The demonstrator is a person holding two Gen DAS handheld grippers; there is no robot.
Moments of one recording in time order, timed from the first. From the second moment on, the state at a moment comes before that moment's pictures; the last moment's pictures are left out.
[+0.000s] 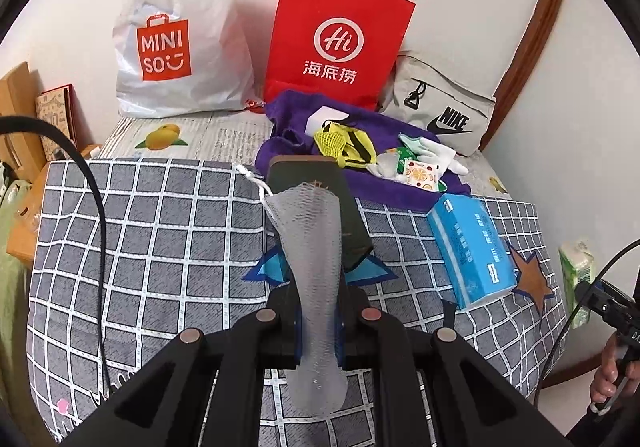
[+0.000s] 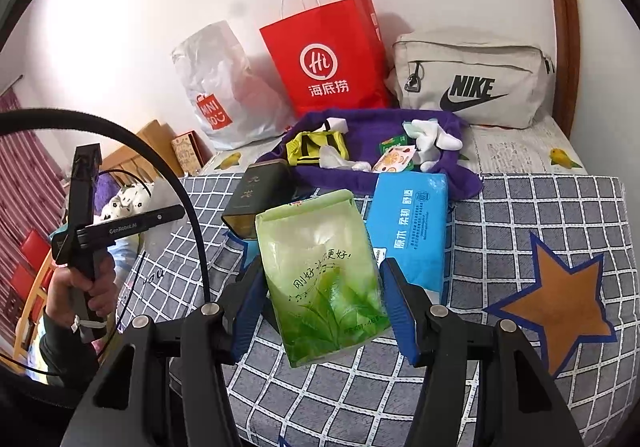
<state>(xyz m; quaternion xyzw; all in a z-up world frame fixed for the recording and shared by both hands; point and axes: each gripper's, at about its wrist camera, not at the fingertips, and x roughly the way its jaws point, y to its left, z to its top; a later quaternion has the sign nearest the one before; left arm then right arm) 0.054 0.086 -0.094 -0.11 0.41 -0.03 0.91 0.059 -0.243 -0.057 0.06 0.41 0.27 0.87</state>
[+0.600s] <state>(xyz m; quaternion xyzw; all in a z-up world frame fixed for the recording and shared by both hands) 0.076 0.079 -0.059 -0.08 0.37 -0.04 0.92 0.099 -0.239 -0.042 0.06 0.40 0.25 0.88</state>
